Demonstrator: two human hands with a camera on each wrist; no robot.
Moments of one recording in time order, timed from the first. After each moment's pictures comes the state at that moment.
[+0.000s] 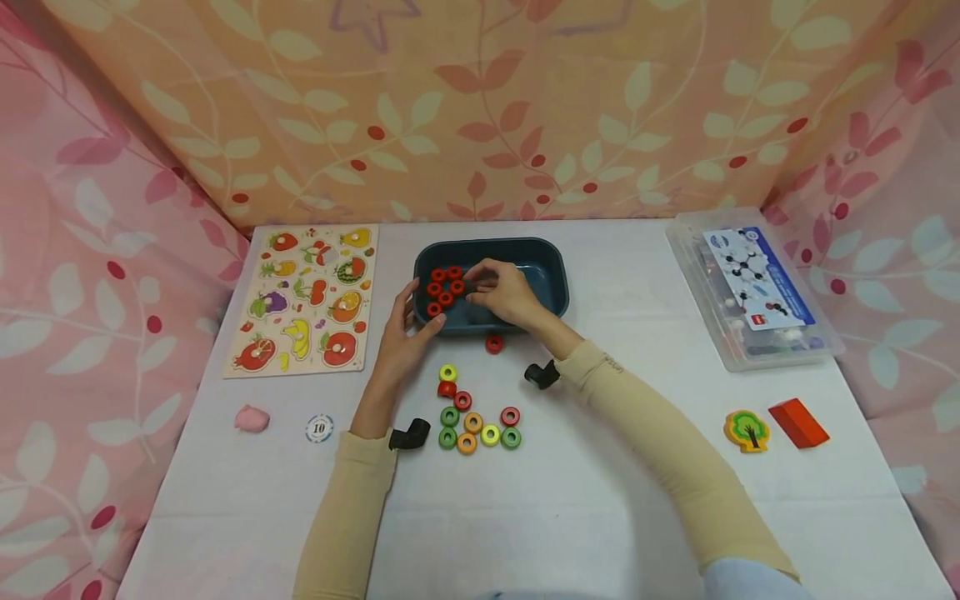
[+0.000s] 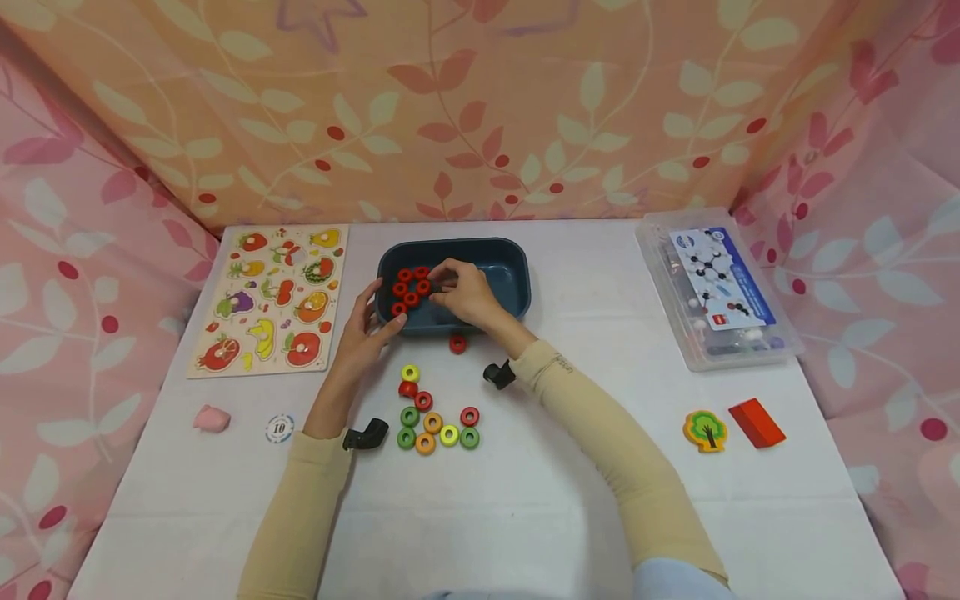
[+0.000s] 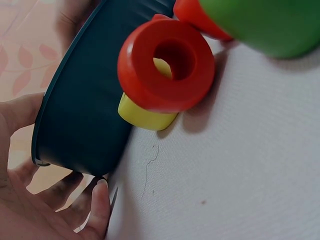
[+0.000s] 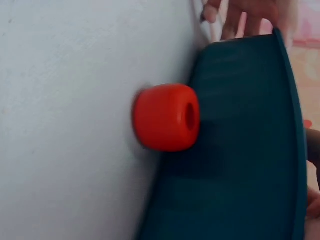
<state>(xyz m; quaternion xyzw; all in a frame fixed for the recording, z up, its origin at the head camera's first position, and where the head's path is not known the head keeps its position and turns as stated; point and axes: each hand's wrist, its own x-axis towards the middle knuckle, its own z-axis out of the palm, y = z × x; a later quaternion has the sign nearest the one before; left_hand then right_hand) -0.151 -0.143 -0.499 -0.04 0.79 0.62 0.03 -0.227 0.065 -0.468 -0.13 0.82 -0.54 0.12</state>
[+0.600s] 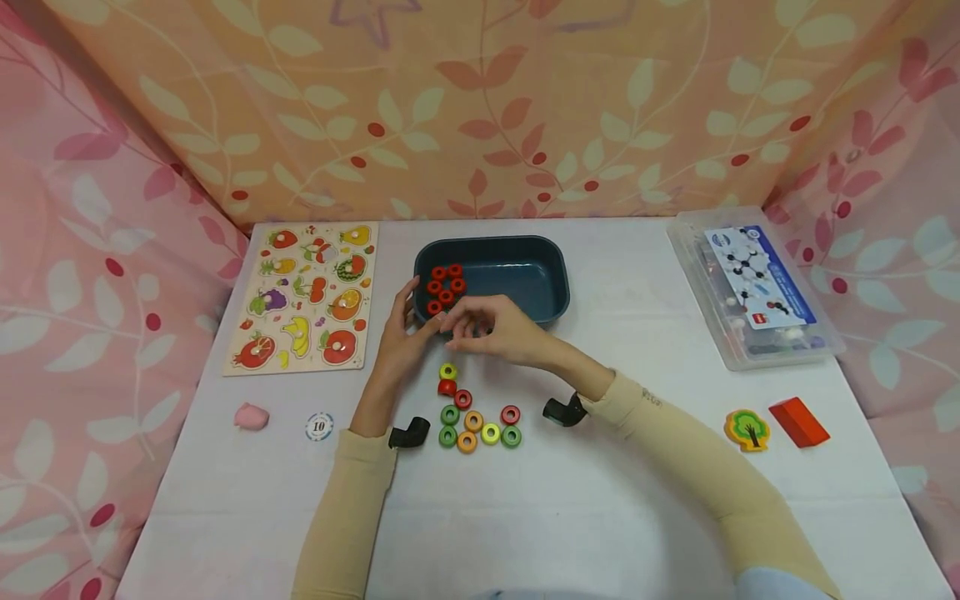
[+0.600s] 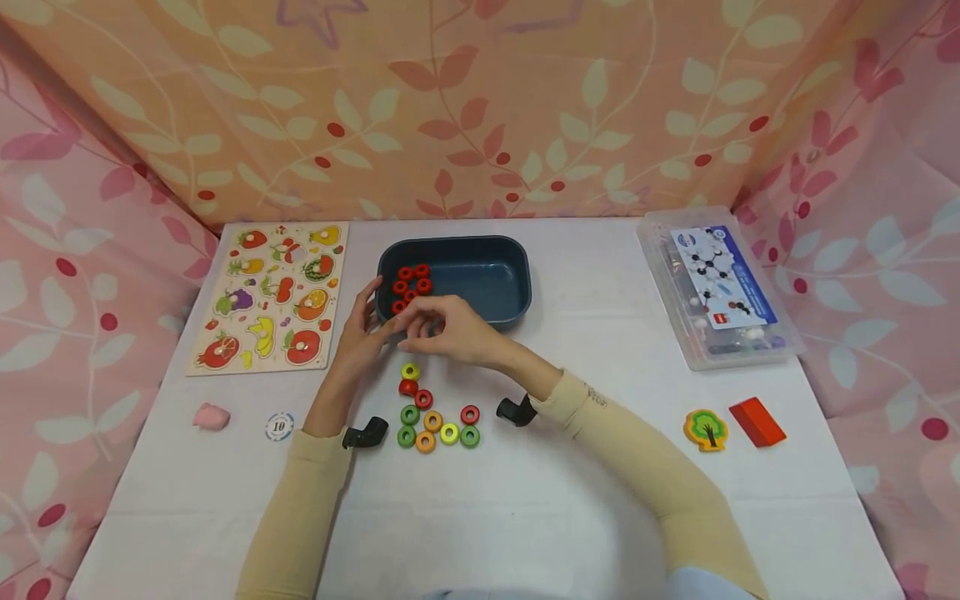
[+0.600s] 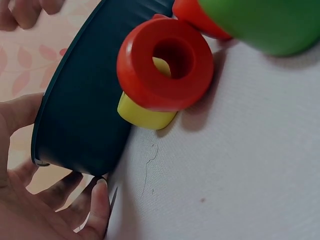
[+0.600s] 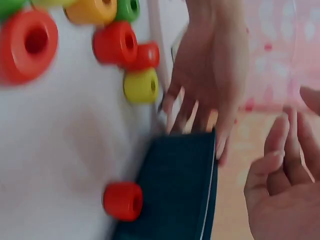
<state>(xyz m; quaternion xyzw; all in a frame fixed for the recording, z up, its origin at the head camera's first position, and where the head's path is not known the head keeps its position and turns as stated) -0.150 -0.144 -0.497 -0.04 0.79 0.62 0.04 -0.163 0.070 -0.429 -0.36 0.74 -0.55 0.16</state>
